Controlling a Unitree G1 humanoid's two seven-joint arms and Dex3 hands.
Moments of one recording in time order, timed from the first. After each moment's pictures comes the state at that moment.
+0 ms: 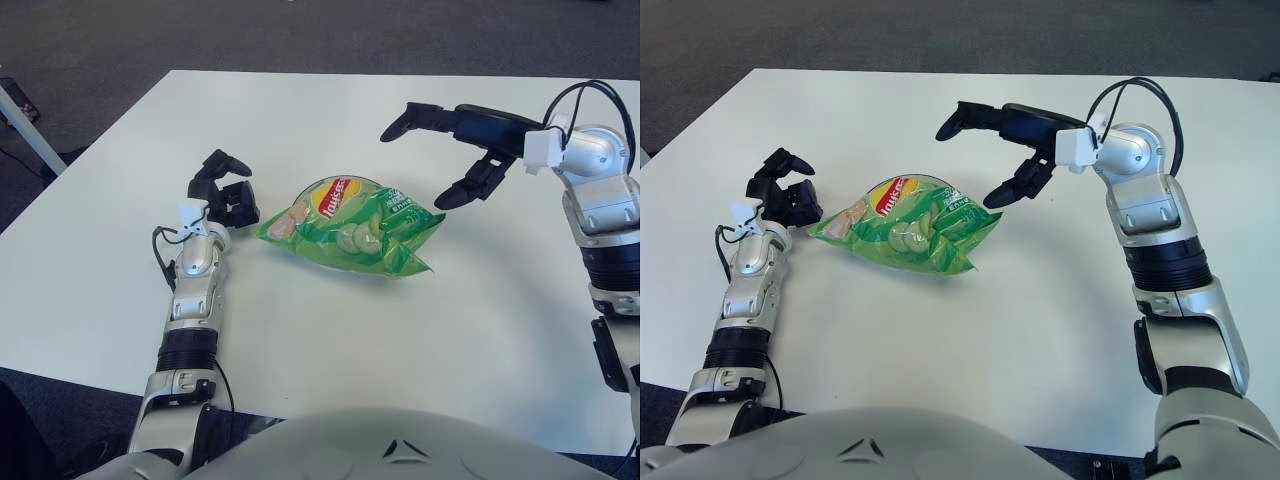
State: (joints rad) left arm -0.18 0.09 0.15 0.20 -0.09 -0.20 0.05; right arm -0.62 -0.66 0.16 -0.06 -0.03 -0.18 0.87
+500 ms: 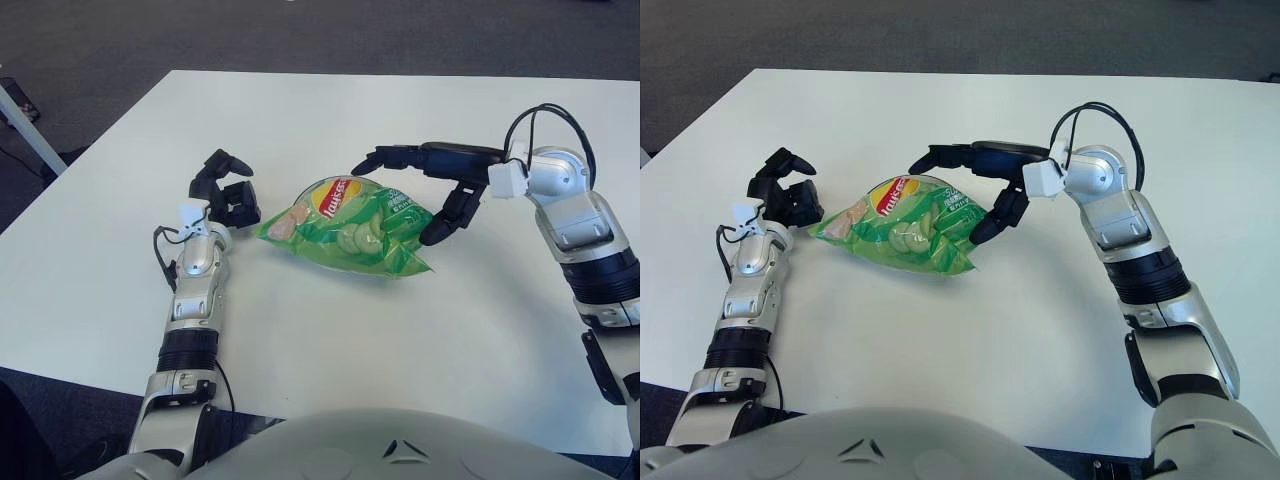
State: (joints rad) left arm -0.18 0.09 0.14 0.20 -0.09 -0.20 0.05; right arm -0.59 -0.63 0.26 -0.05 -0.05 -0.24 0.91
